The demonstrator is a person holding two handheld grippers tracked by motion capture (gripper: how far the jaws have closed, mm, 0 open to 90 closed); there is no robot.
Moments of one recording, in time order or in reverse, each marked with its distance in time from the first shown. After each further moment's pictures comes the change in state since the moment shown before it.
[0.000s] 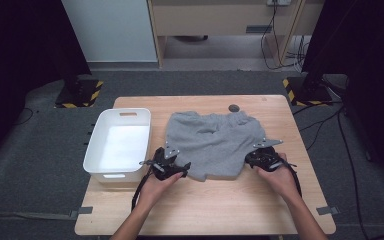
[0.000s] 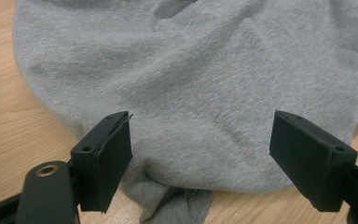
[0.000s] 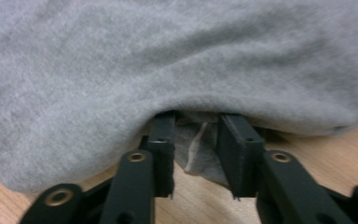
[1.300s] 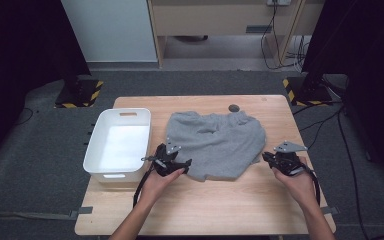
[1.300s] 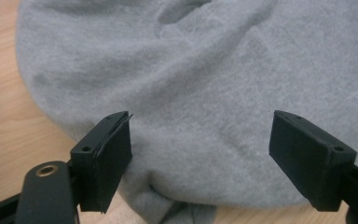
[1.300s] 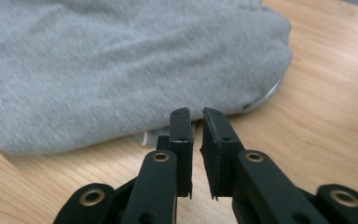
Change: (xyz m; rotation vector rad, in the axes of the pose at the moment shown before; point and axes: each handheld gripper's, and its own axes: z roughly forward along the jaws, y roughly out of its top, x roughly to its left) left arm 0.001 0.007 0.005 0.011 0.008 -0.010; right arm -0.022 -0.021 -0.051 -0.115 -0.088 -0.007
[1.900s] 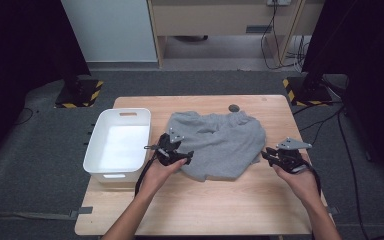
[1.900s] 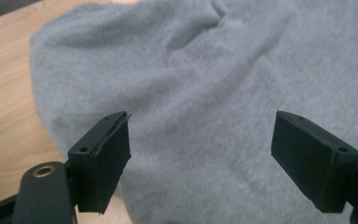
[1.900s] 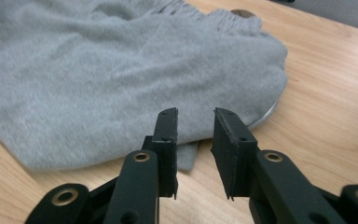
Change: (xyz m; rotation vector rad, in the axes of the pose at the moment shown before) left arm 0.007 0.031 0.004 0.038 0.009 0.036; right arm -0.001 0.012 -0.011 -0.052 0.025 0.000
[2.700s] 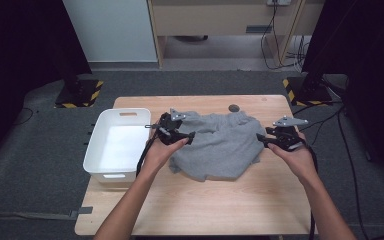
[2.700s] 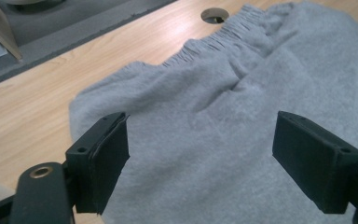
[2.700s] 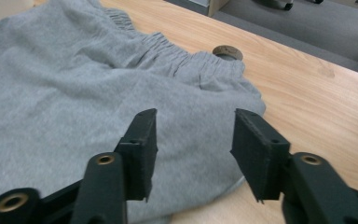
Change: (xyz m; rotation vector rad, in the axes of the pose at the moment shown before) left arm 0.021 0.059 -0.003 -0.036 0.013 0.003; right arm -0.023 0.055 0.014 -0.007 0.001 0.010
